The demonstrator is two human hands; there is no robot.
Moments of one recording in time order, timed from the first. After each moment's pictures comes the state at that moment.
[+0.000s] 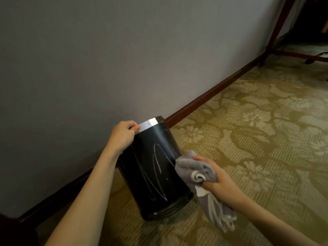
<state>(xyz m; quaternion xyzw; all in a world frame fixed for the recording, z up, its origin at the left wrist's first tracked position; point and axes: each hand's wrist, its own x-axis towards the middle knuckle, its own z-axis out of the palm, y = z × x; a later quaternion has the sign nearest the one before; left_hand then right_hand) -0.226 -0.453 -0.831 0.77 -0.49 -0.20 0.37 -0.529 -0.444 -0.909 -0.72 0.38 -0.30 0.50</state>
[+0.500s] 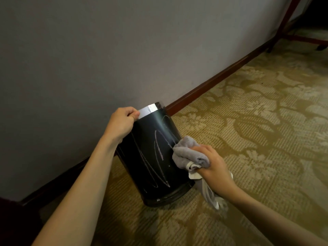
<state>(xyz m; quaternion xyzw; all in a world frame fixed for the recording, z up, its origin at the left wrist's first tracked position) -0.220 -0.453 -0.840 0.75 -0.48 -0.21 0.40 -0.501 -0.446 -0.920 -0.78 0.39 -0.34 0.36</state>
